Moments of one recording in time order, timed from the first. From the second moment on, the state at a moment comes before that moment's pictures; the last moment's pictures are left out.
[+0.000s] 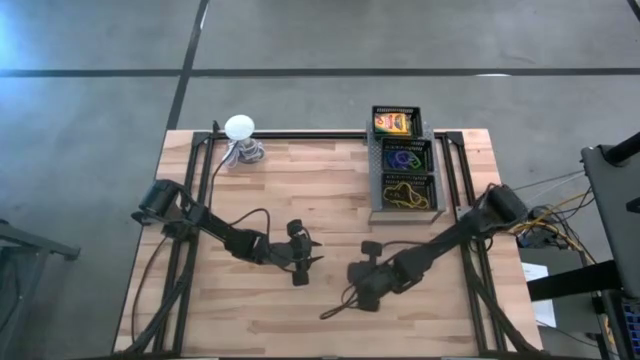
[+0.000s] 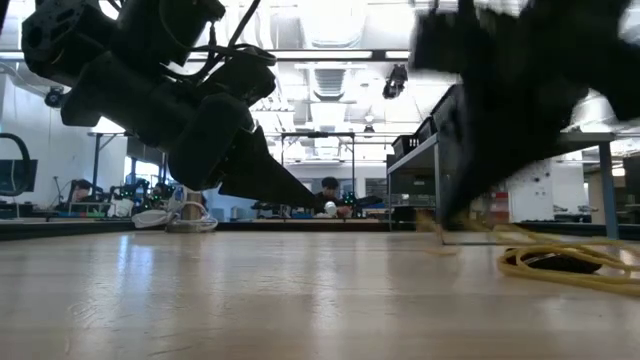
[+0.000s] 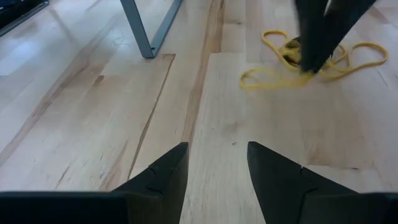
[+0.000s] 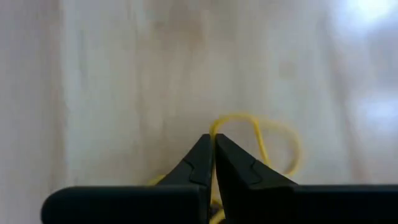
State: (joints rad) left arm -0.33 1.85 0.68 0.60 -0.43 -0.16; right arm 0.51 1.85 1.09 -0.39 0.37 0.56
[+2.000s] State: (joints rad) left arm -0.33 1.85 0.68 0.60 -0.43 -0.16; right arm 0.20 1.10 1.07 -1.02 0.48 0.39
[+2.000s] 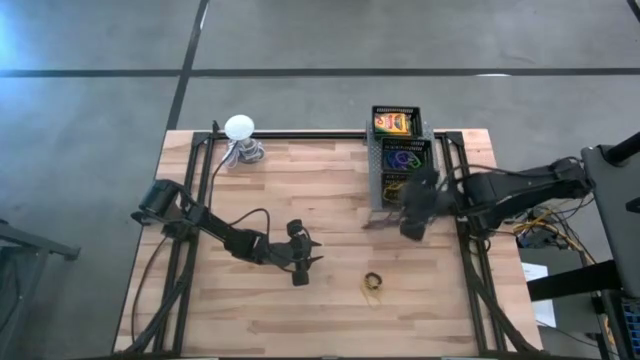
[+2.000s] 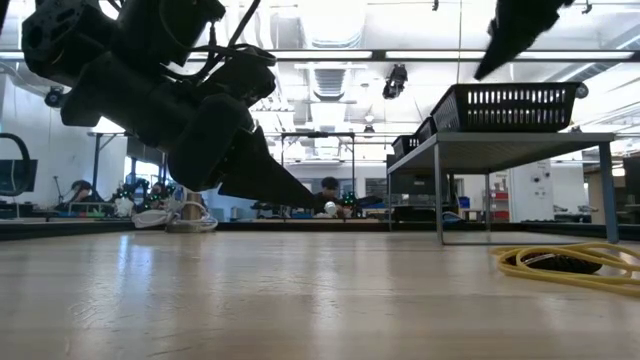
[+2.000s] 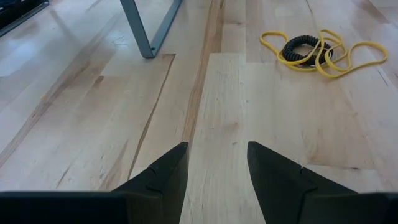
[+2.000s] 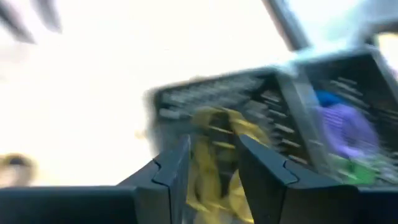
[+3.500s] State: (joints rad) left arm -0.33 1.85 0.68 0.60 -0.43 -0.16; right arm 0.63 1.71 0.83 -0.40 0.29 0.46
